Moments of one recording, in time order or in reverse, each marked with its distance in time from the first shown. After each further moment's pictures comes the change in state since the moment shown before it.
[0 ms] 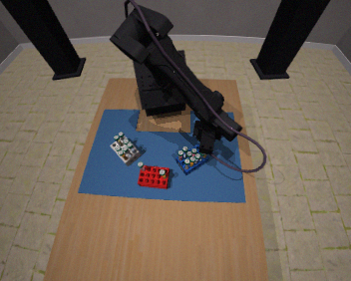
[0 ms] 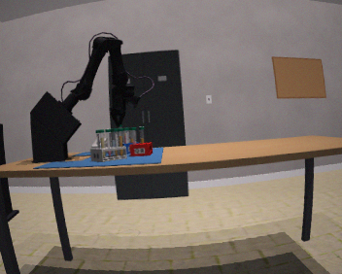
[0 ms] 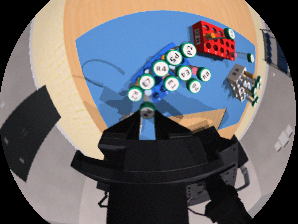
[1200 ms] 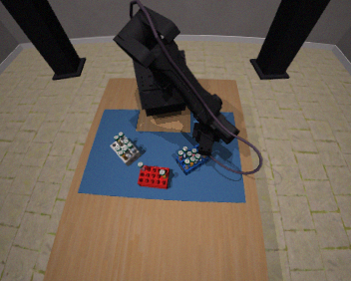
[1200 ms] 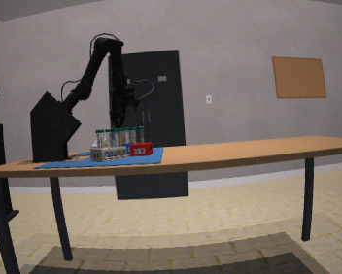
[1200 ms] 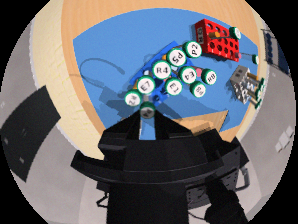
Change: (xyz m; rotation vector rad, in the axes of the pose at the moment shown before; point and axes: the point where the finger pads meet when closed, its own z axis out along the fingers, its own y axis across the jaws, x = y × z) arm 0.000 -0.001 0.015 -0.006 -0.002 0.001
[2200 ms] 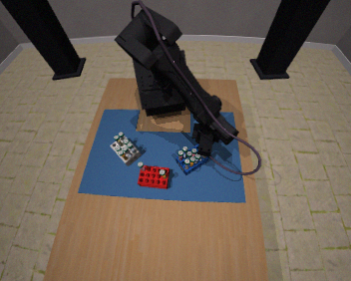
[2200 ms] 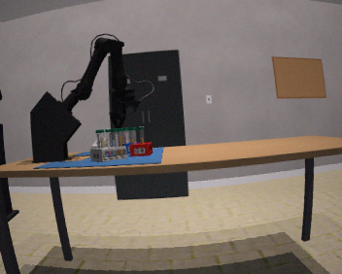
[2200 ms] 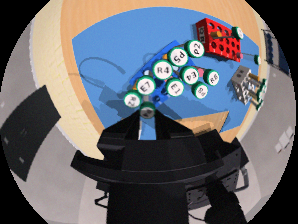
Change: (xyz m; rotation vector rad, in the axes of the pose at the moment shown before) arm 0.001 0.000 0.005 -0.003 0.003 -0.001
